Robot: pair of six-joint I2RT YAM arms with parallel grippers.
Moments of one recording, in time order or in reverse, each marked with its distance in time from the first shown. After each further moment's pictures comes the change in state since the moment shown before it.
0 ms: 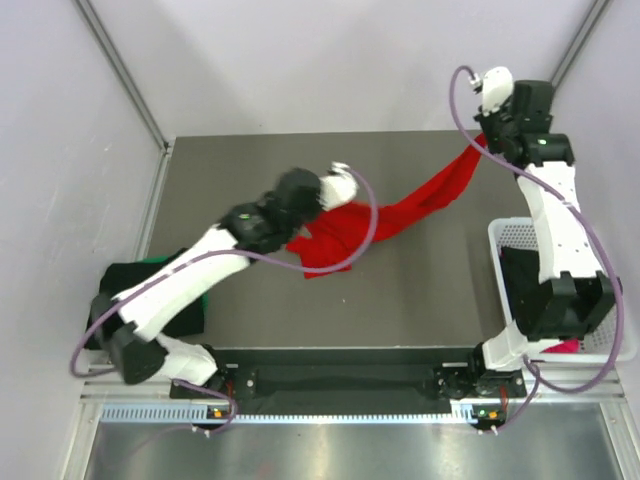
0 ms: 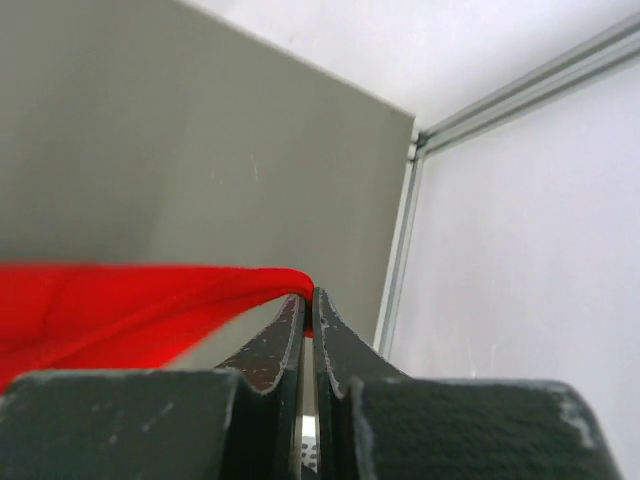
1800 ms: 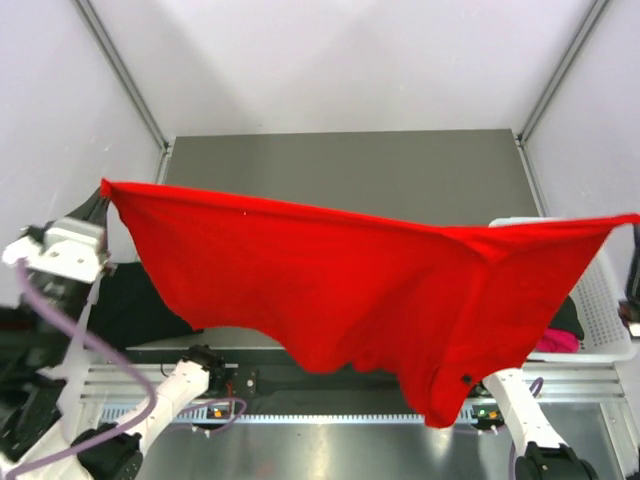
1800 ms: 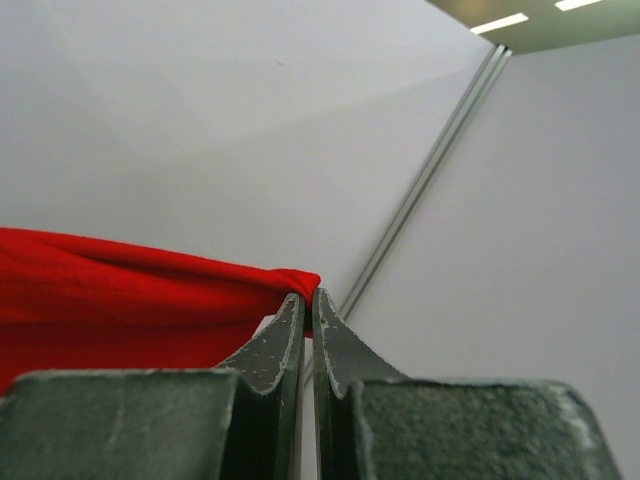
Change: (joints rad) left arm 0.496 -0.669 0.504 -0.252 0.381 0.046; right arm -0.064 -0.935 0.309 -0.248 -0.237 0.071
